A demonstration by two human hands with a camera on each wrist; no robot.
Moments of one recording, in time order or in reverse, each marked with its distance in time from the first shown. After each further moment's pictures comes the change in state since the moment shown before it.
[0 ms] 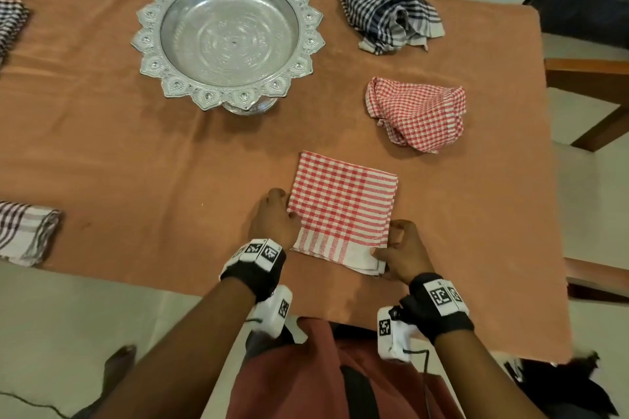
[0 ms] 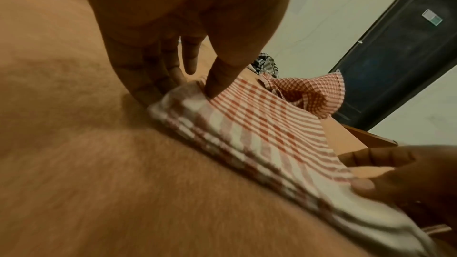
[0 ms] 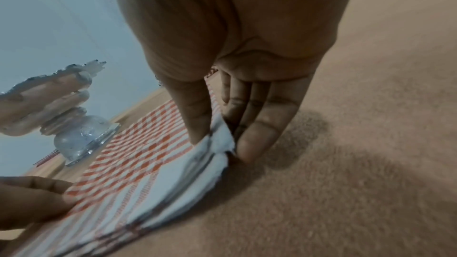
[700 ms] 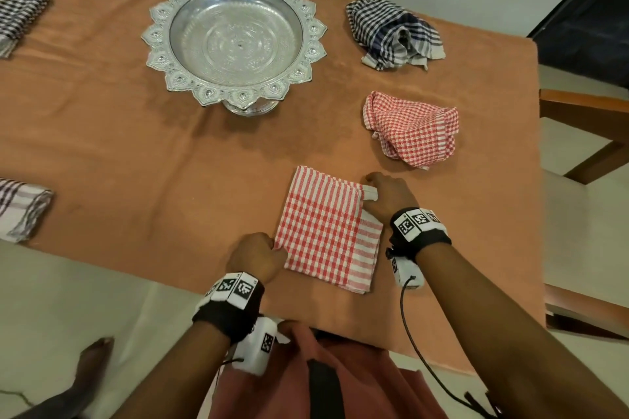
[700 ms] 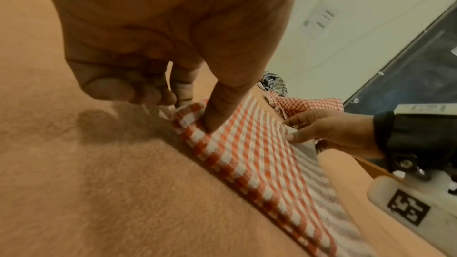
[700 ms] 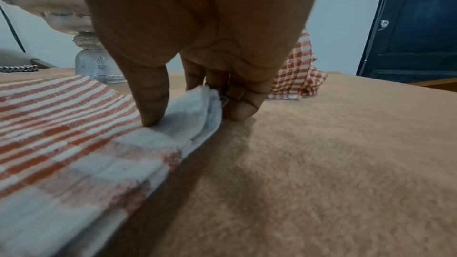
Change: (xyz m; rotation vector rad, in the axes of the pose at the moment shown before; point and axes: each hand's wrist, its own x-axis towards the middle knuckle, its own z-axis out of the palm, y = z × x) left_hand -0.050 -0.012 0.003 0.033 -0.157 -0.142; right_hand 0.068 -0.097 -0.035 -0.897 -0.036 -0.404
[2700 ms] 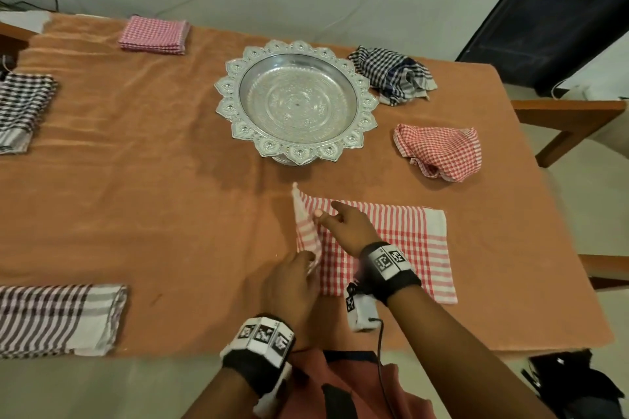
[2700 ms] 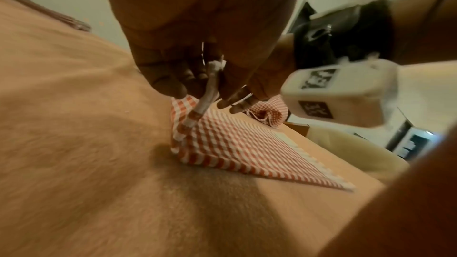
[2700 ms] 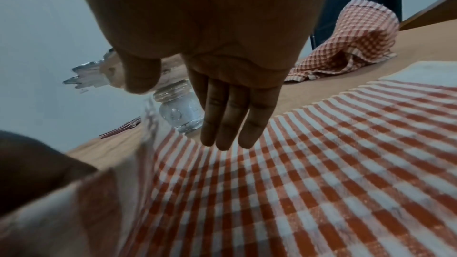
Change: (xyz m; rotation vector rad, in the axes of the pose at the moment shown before) left_hand 0.034 -0.086 -0.127 0.108 0.100 0.597; right_hand -0.009 -0.245 0.062 0.593 0.147 0.164
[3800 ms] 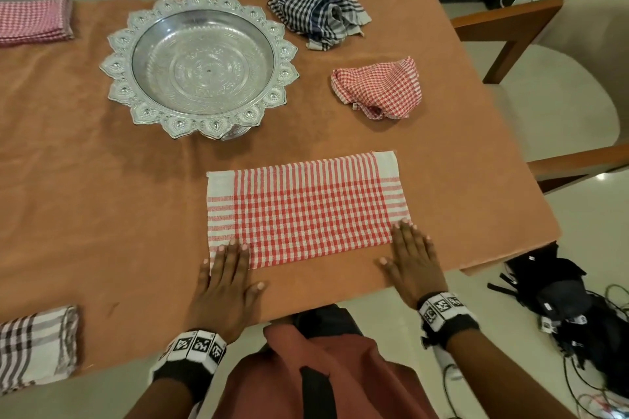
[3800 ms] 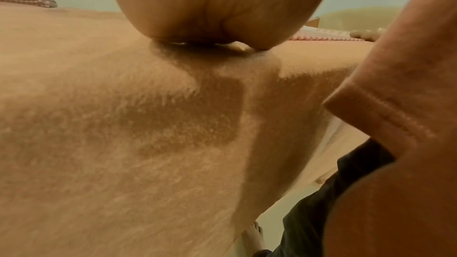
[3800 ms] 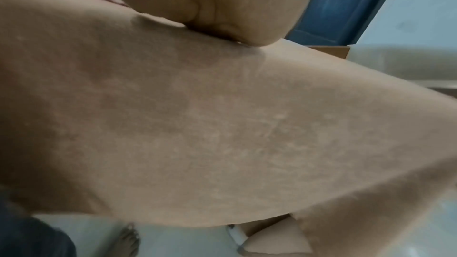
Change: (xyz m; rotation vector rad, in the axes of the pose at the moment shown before) left_hand -0.028 -0.098 0.034 0.651 -0.253 0.188; right_hand -0.129 0.220 -0.023 -0.697 0.103 0.165
